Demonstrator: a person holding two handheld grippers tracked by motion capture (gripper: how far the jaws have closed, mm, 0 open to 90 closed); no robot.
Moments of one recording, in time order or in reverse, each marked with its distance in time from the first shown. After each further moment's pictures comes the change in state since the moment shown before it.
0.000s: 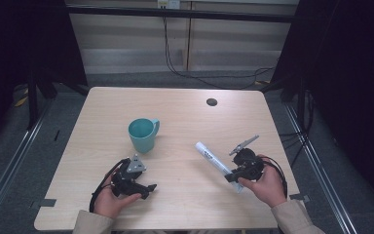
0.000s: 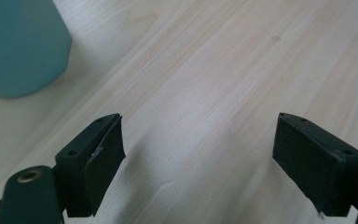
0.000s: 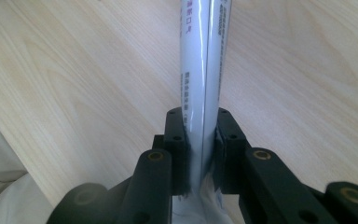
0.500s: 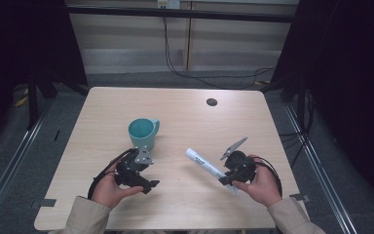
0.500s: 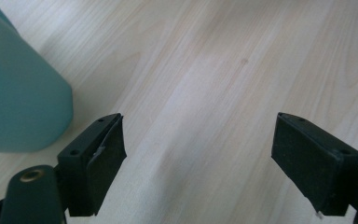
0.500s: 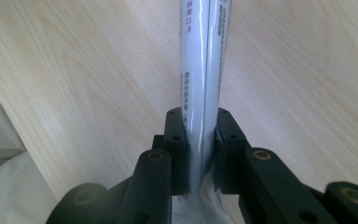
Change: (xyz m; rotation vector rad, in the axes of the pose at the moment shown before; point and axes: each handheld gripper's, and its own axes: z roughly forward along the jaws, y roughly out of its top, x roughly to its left) left arm -0.001 0.044 -0.017 0.089 -0.056 0.145; right arm 0.016 0.011 0.009 0.043 0.011 -0.132
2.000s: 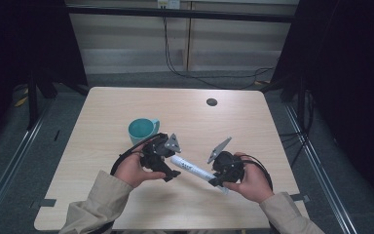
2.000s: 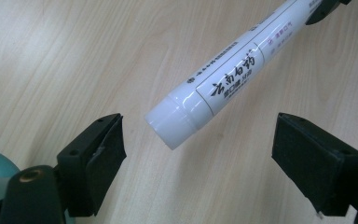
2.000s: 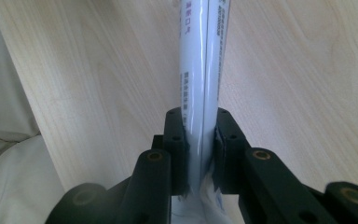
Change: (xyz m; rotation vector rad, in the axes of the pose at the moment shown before) left arm -0.005 0.079 0.012 0.038 -0.089 0.170; right arm 0.020 0.026 0.006 0.029 0.043 -0.162
